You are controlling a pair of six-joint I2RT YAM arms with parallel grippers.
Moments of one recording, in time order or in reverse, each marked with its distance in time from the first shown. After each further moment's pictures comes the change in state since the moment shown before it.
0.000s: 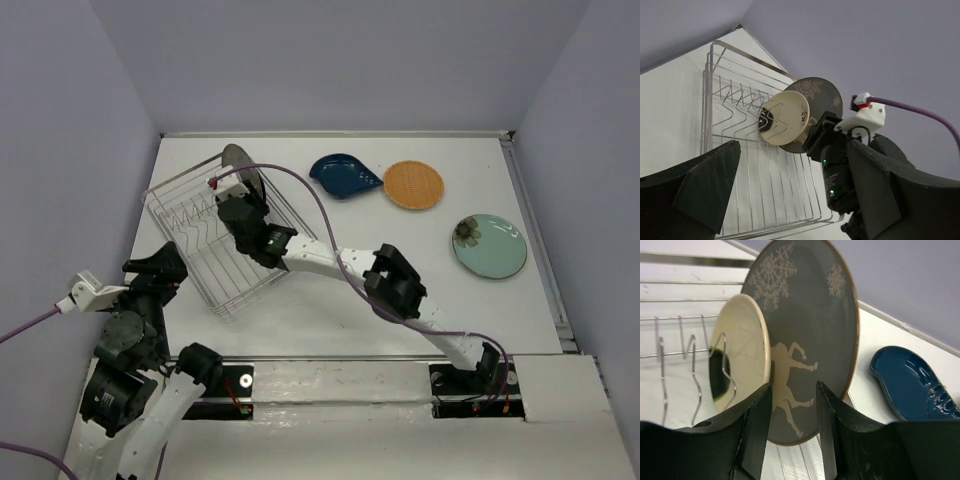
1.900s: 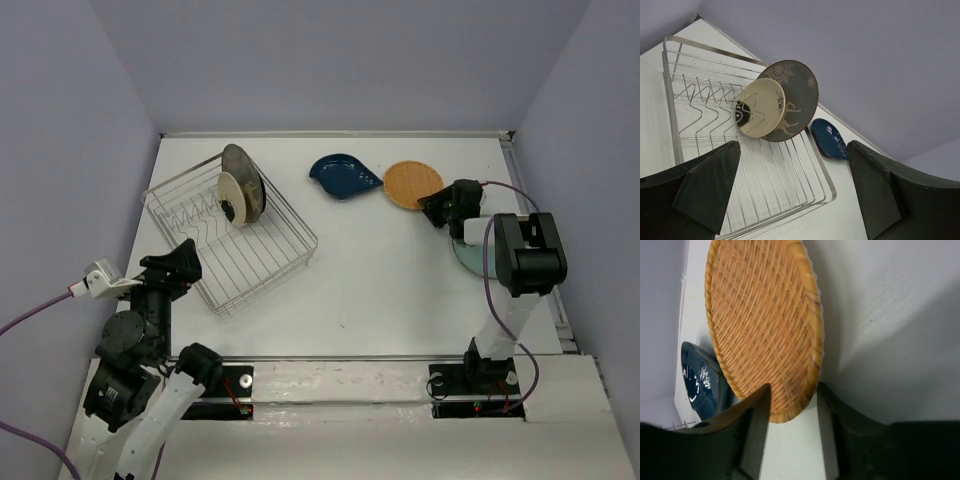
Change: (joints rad) left arm -0.027 0.000 -0.034 0.099 0.157 0.111; right arm -1.103 -0.647 -1.384 0.319 -0.986 1.225
